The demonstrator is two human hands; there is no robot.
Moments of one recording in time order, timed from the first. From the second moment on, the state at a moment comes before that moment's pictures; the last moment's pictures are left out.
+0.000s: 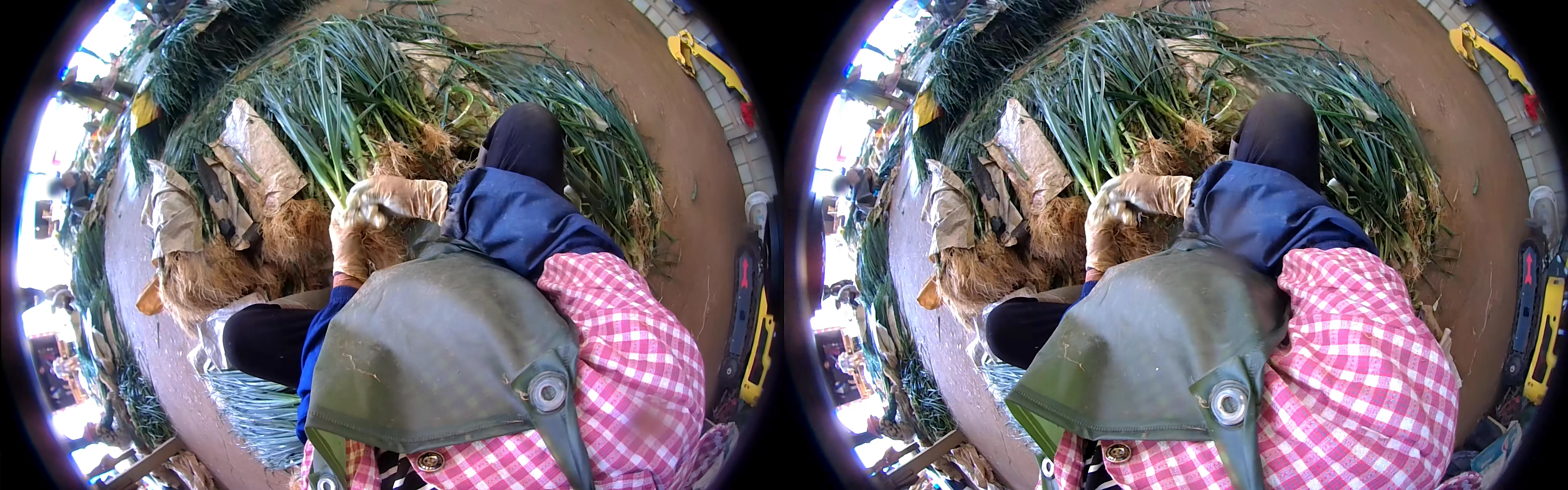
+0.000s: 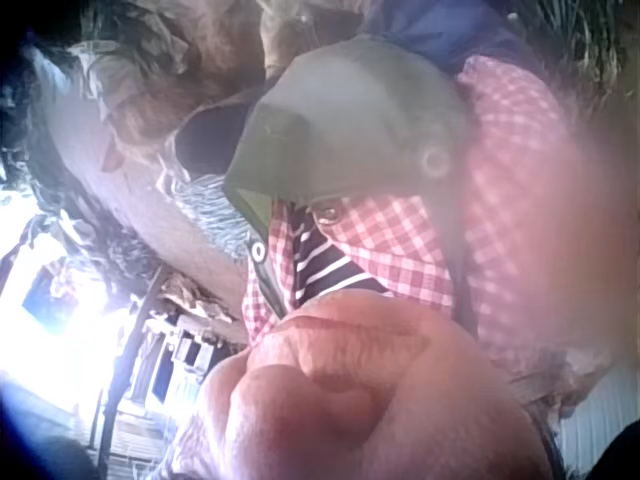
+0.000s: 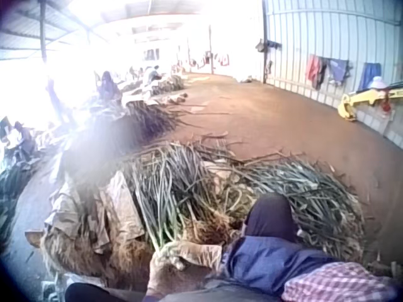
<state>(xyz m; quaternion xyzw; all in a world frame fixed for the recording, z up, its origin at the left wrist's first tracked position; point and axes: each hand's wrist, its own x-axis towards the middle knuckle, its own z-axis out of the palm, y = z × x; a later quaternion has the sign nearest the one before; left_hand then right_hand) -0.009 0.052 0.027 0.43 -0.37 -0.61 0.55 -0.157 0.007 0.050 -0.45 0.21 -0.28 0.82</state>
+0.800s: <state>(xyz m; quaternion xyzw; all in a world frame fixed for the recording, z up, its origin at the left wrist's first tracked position) 0.000 0.048 0.011 0.47 -0.28 -0.67 0.50 -0.141 -0.003 0.040 -0.67 0.19 -0.20 0.69</state>
